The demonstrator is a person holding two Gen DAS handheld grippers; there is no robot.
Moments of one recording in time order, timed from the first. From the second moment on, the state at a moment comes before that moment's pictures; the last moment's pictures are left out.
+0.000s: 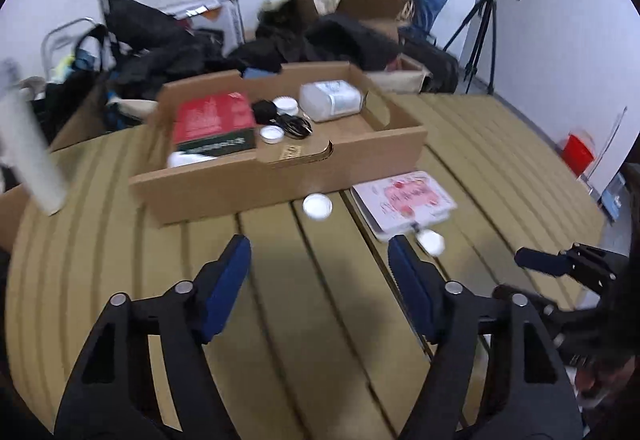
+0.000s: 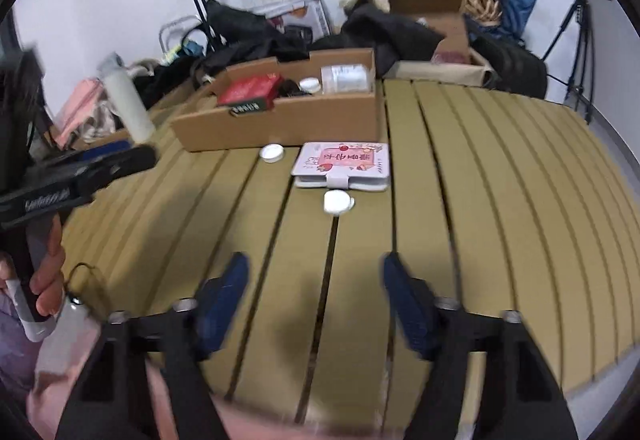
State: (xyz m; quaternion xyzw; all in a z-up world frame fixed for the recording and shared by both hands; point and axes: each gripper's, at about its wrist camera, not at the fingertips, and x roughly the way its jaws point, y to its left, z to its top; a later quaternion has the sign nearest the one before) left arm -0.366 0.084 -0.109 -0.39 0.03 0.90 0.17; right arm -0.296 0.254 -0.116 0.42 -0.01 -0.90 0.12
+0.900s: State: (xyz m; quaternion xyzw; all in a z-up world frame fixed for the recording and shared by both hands) left arm -0.350 0.077 -0.108 -0.40 0.03 0.90 0.15; right arm -0.337 0.235 -0.140 0.42 0.05 -0.90 0.10
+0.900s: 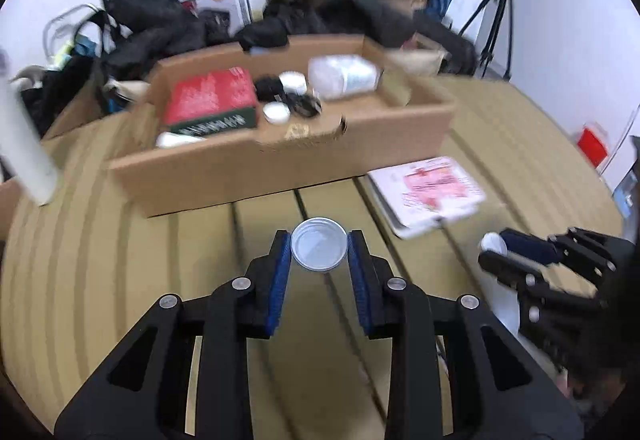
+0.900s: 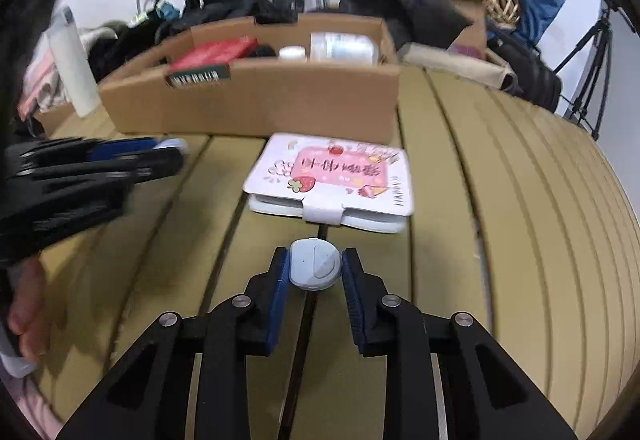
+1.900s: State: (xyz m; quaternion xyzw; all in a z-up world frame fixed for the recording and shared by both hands) left arm -0.155 0.004 0.037 -0.31 -0.04 0.94 0.16; right arm -0.131 0.256 0.021 0.31 0.01 -0.93 0.18
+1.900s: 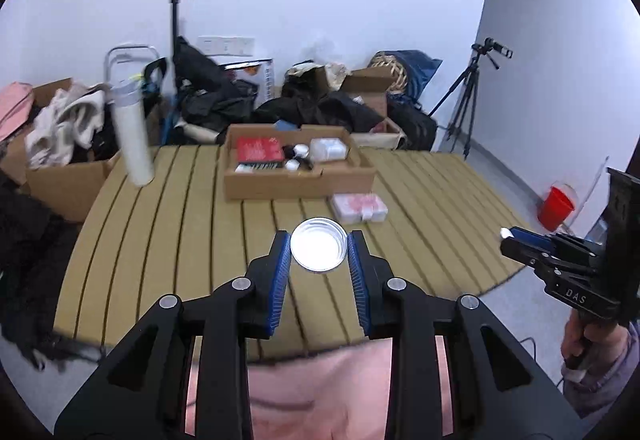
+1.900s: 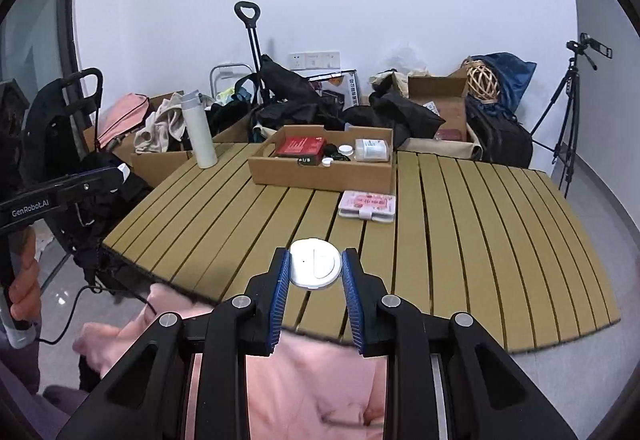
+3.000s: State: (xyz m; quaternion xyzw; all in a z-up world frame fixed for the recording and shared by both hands) left arm -0.548 0.051 -0.121 -0.54 -0.06 0.83 0.11; right arm -0.572 0.190 -0.122 0.55 -0.05 -0.81 0.18
